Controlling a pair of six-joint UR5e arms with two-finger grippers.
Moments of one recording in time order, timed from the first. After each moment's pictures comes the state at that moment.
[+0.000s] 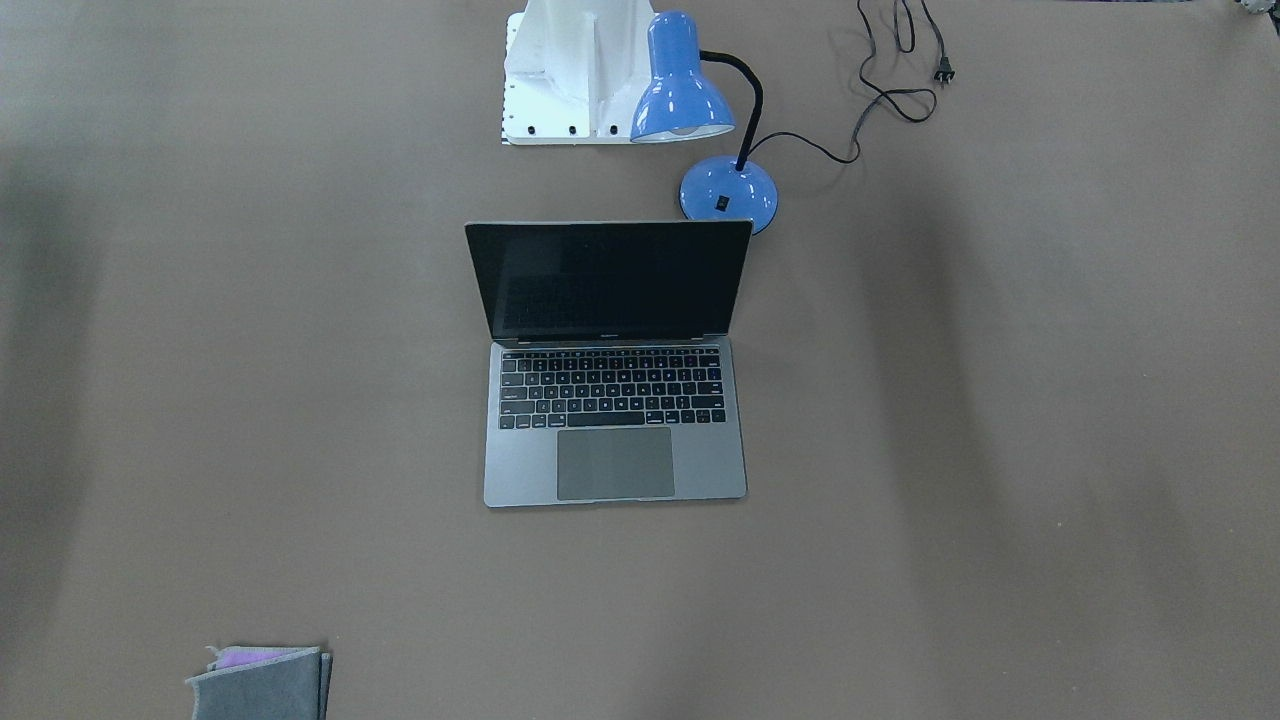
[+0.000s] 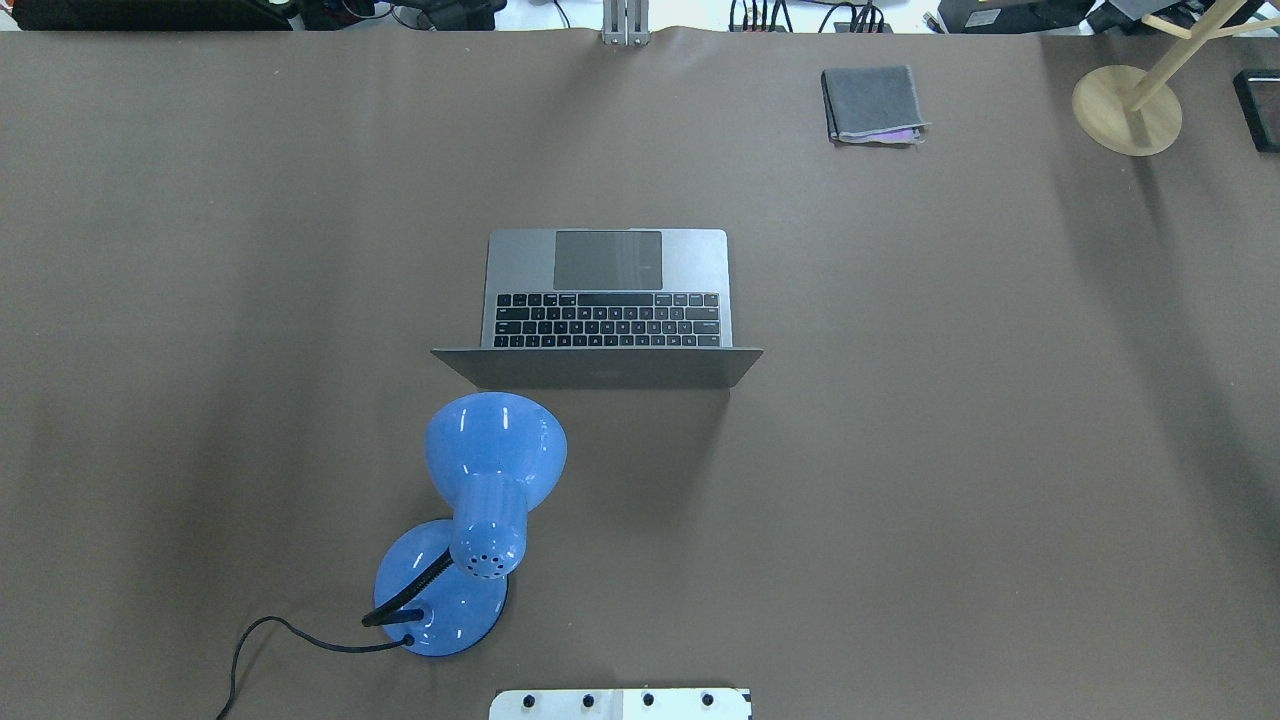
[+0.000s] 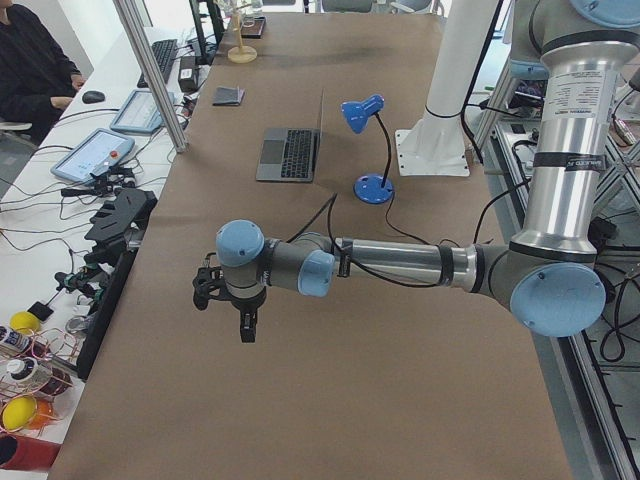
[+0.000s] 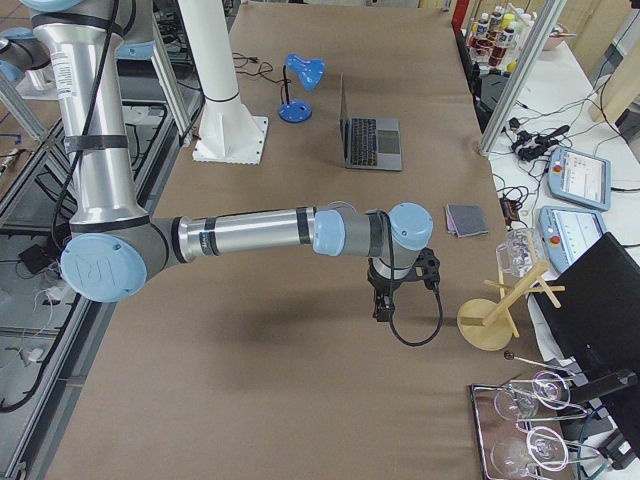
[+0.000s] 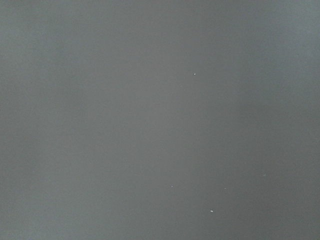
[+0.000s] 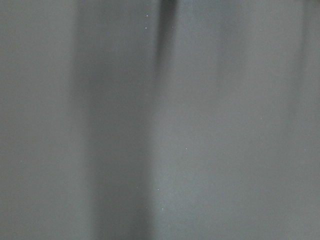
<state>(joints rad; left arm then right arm) -1.54 -1.62 -1.55 -1.73 -2.36 -0.26 1.51 -1.47 1.62 -1.75 2.38 -0.09</state>
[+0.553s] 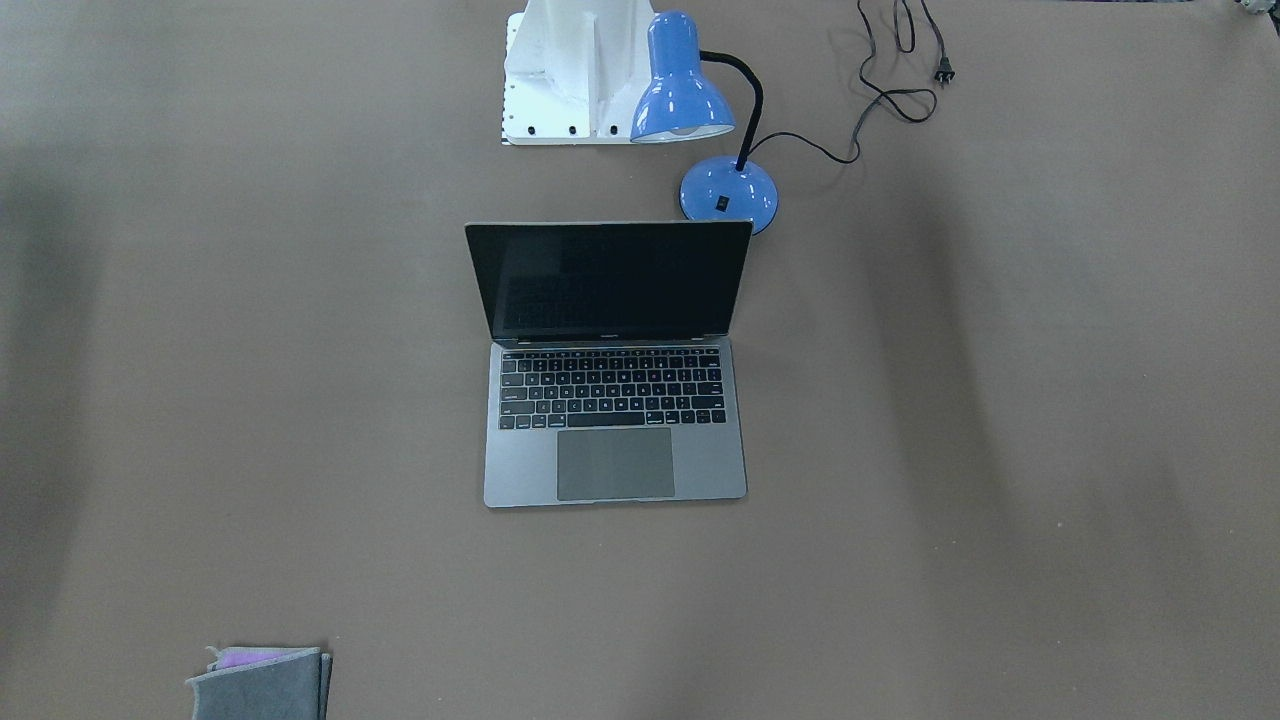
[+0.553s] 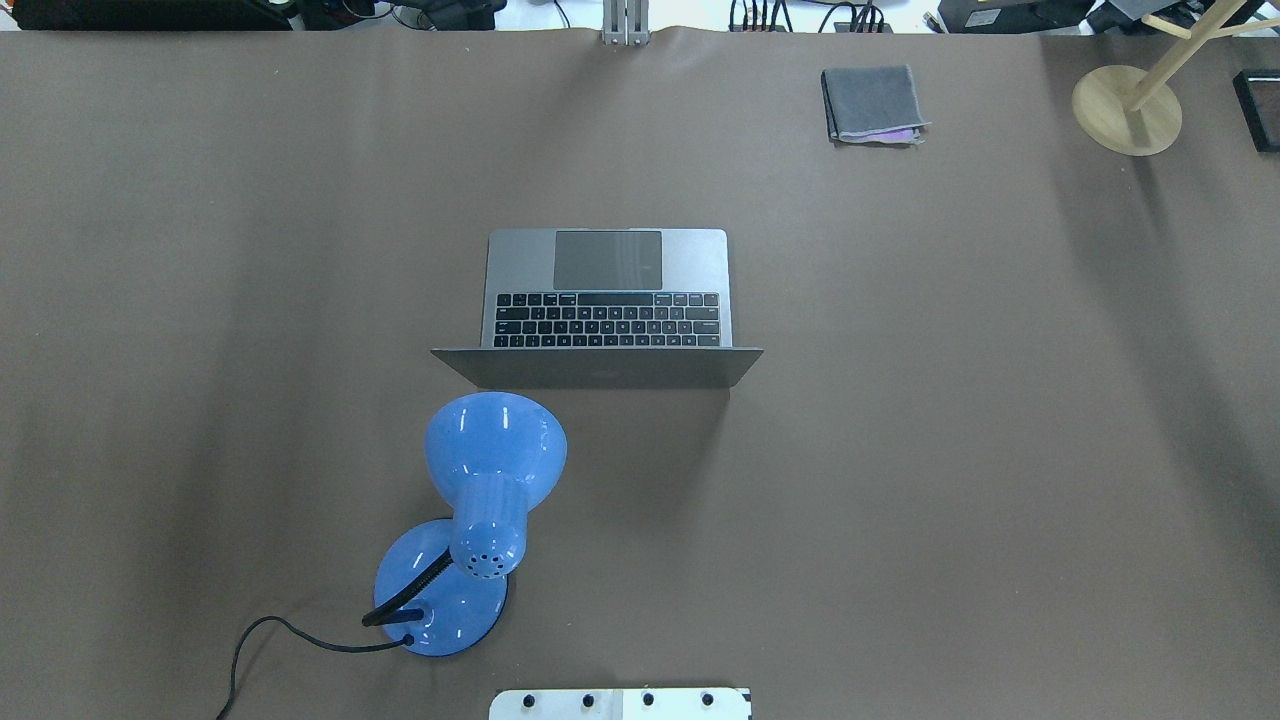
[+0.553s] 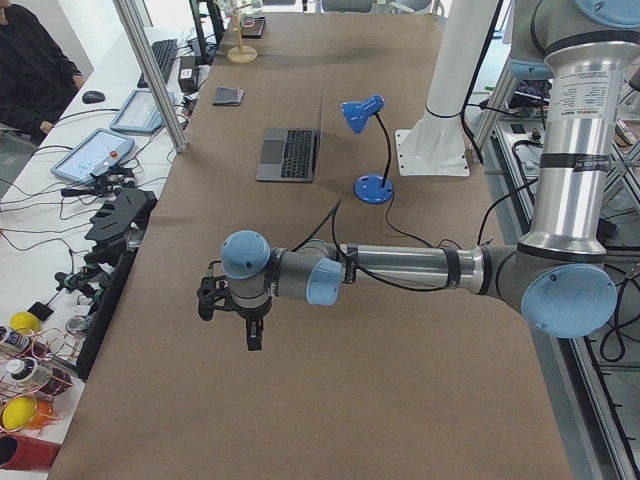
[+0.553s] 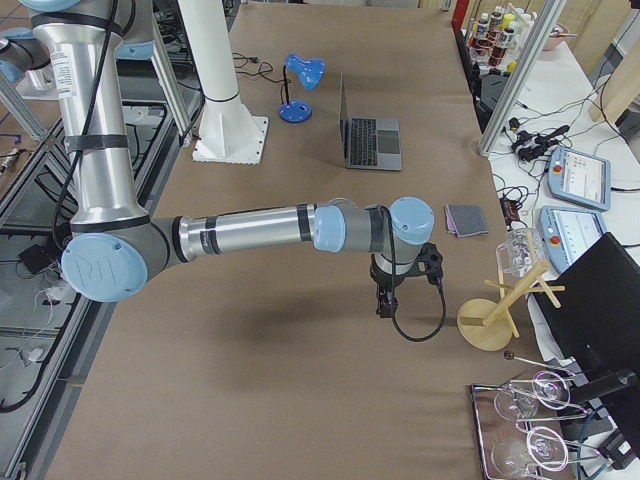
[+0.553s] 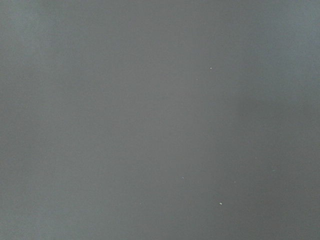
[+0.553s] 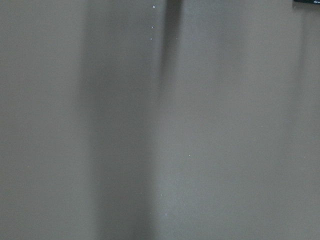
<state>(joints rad) -1.55 -1.61 -1.54 -1.73 -2.37 -0.26 1.51 -1.46 1.64 -1.74 2.38 -0.08</state>
